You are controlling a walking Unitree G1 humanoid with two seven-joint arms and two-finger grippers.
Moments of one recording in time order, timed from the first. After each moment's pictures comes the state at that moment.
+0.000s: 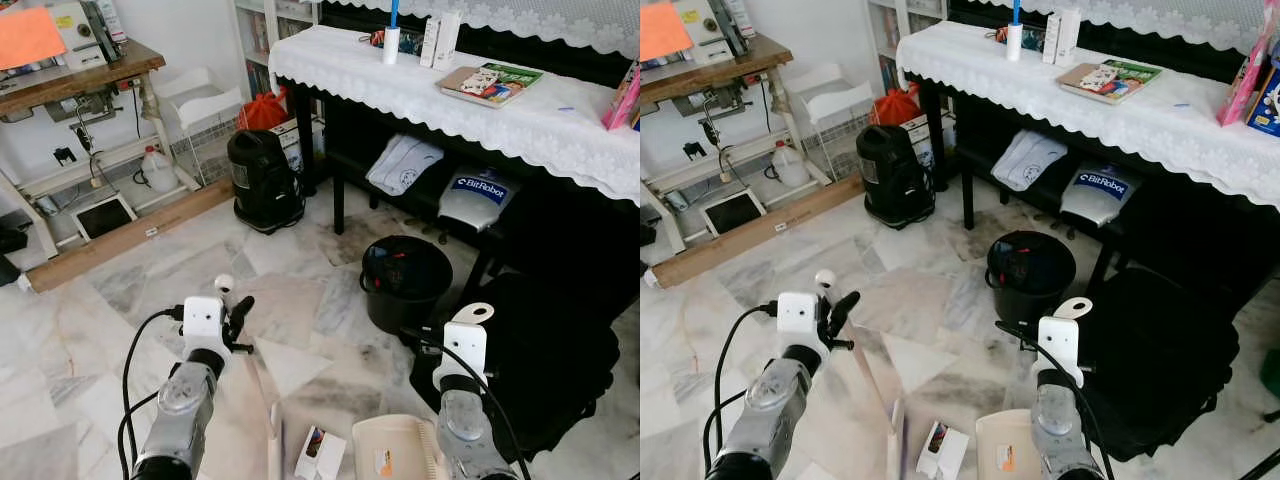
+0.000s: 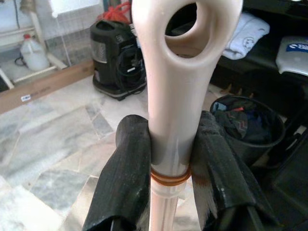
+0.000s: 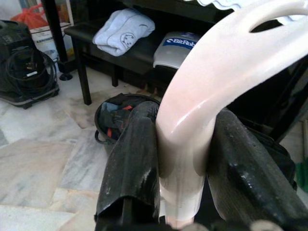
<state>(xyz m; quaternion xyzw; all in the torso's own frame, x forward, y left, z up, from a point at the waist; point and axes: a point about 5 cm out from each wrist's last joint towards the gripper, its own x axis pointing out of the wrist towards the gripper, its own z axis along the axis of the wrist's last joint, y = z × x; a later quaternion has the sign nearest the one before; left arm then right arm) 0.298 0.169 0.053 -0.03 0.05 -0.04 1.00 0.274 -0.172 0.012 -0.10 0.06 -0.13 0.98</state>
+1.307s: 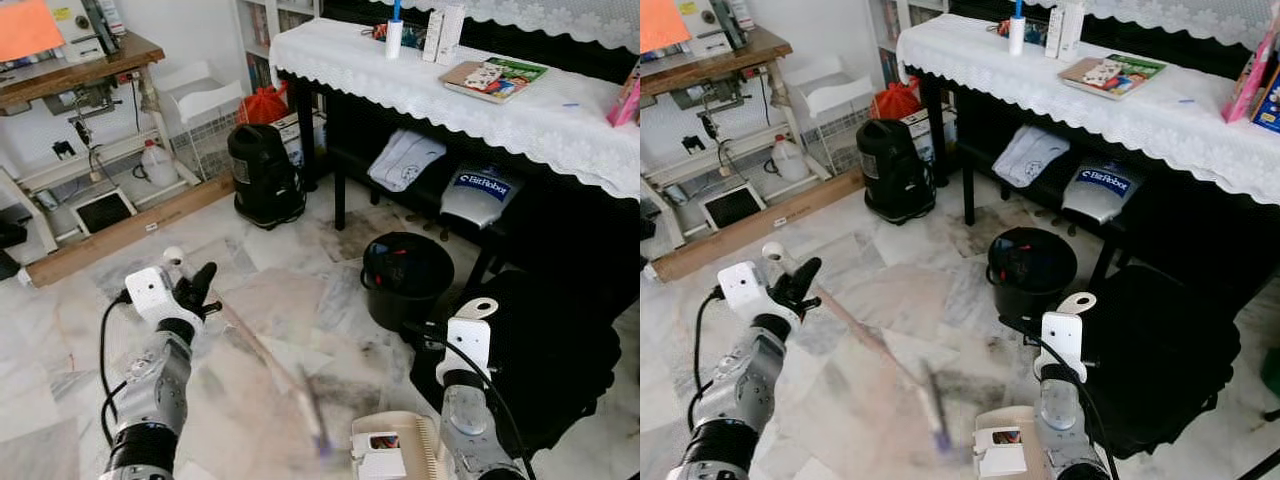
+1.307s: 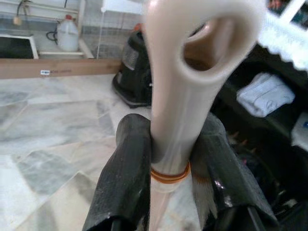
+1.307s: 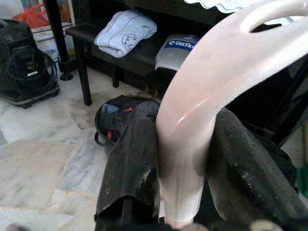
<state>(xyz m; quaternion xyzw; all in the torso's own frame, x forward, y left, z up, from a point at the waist) 0.312 0.211 0.082 -0.17 0.02 0.03 0.98 0.279 -0.178 0.018 -0.10 0.05 -0.14 0.98</state>
